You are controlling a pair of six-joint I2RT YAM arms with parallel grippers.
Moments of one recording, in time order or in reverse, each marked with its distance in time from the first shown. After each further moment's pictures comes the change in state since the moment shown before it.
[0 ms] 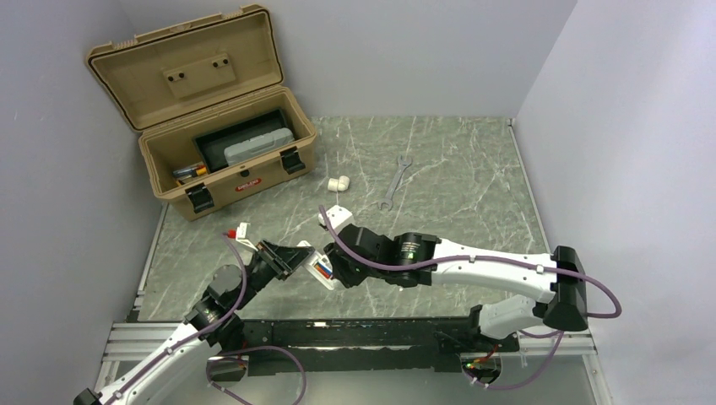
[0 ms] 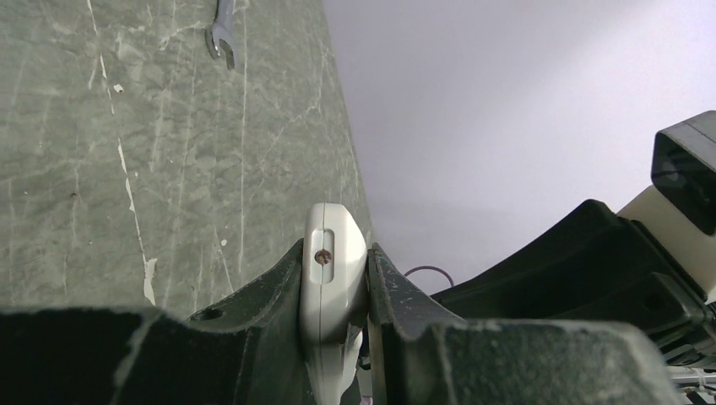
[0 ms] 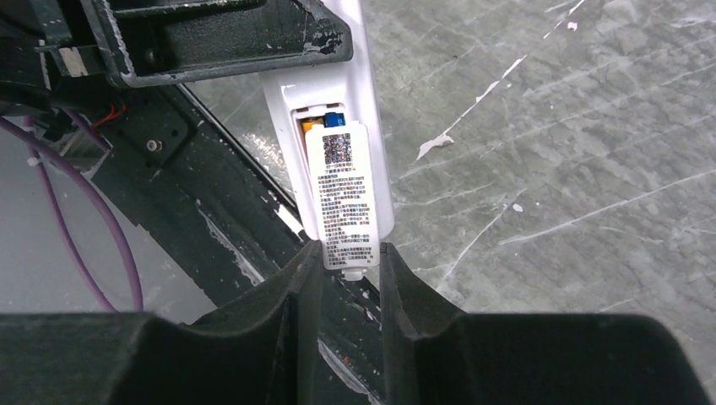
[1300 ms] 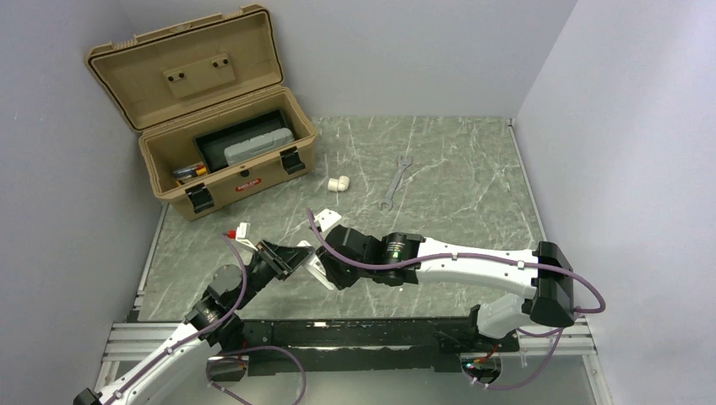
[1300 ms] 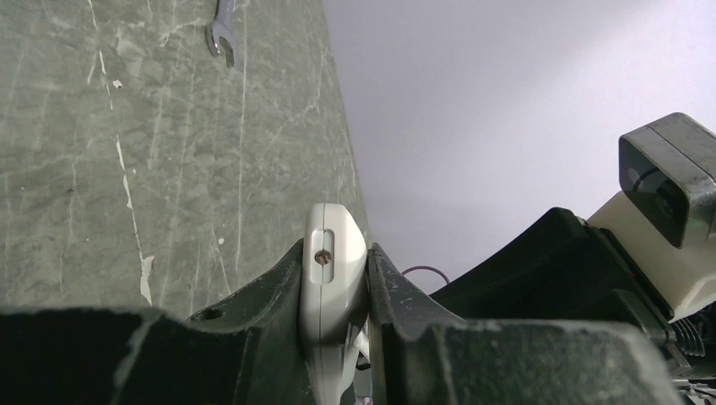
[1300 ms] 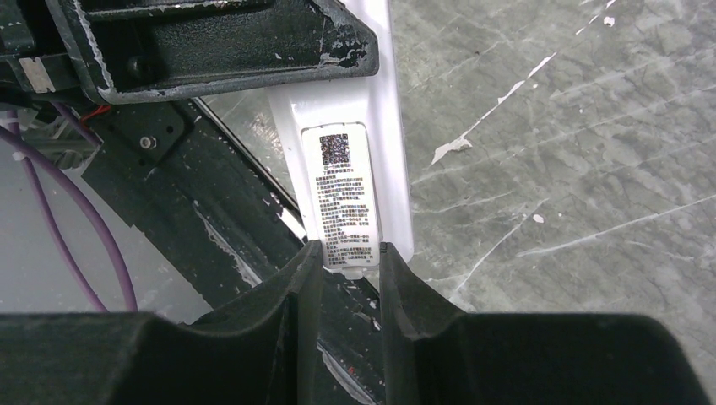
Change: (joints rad) left arm 0.000 0.011 0.000 0.001 0.000 -0.019; right arm -0.008 0.095 0.019 0.027 -0.041 -0.008
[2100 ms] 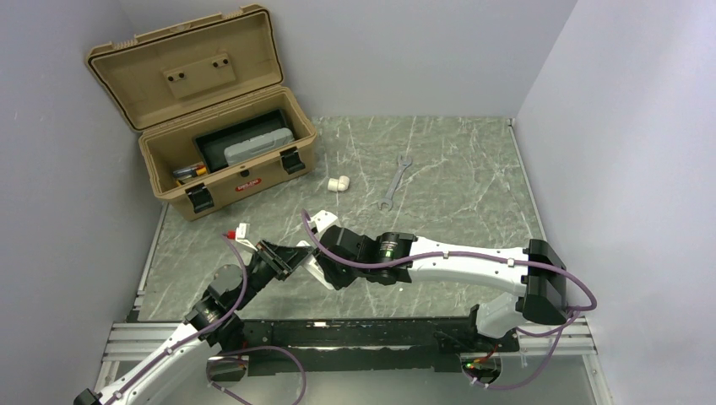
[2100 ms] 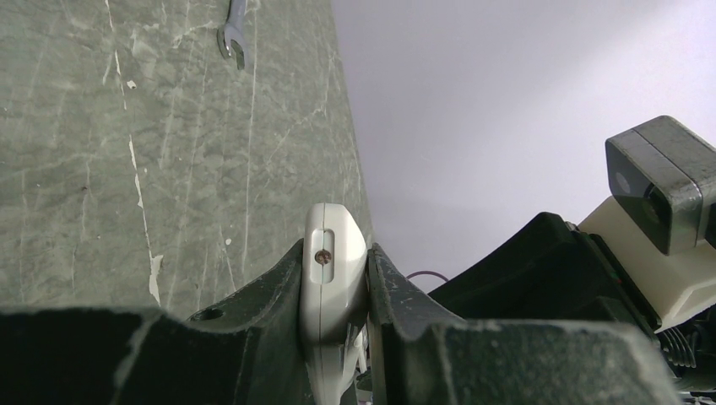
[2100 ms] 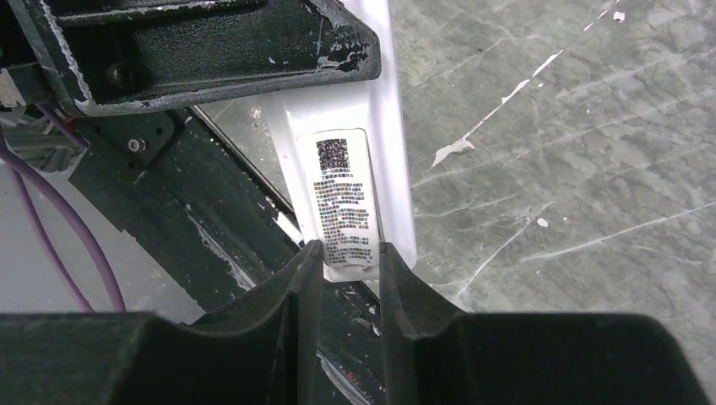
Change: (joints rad) left arm 0.000 -0.010 0.000 -0.022 -0.014 -0.006; right arm -0.002 0.045 0.013 0.006 -0.008 0.000
